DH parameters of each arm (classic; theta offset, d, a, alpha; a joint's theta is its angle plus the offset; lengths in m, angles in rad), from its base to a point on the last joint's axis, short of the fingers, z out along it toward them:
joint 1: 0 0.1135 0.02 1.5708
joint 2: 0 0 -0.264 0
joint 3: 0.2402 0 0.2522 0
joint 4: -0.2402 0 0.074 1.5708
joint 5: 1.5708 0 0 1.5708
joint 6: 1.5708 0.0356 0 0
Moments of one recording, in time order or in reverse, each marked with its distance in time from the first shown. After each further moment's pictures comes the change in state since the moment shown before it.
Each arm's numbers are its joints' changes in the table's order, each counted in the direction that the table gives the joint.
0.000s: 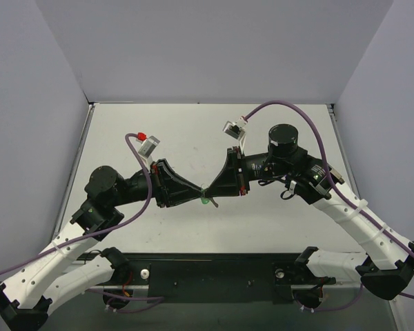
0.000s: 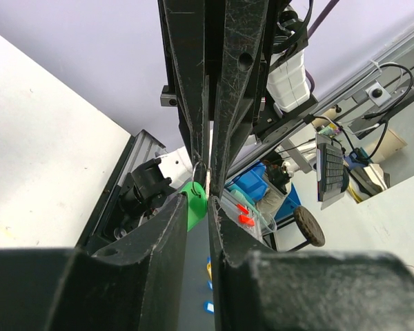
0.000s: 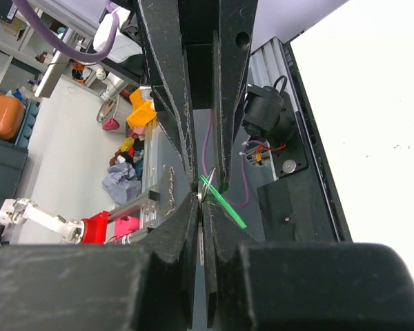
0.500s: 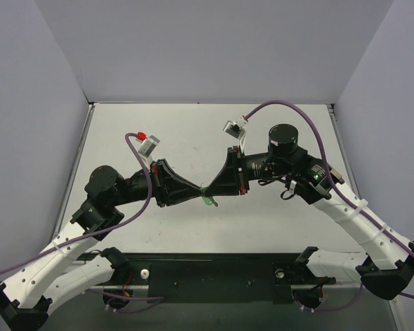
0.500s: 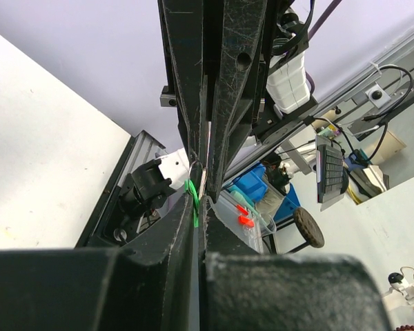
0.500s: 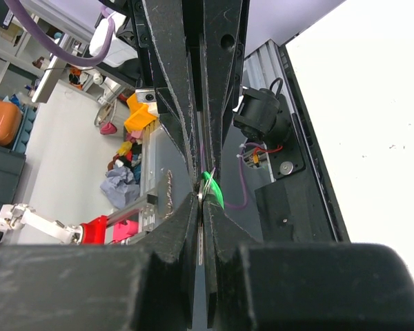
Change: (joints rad) left arm 0.000 -0.006 0.000 0.003 -0.001 -0.004; right arm 0.005 0.000 0.000 0.000 0.018 0.004
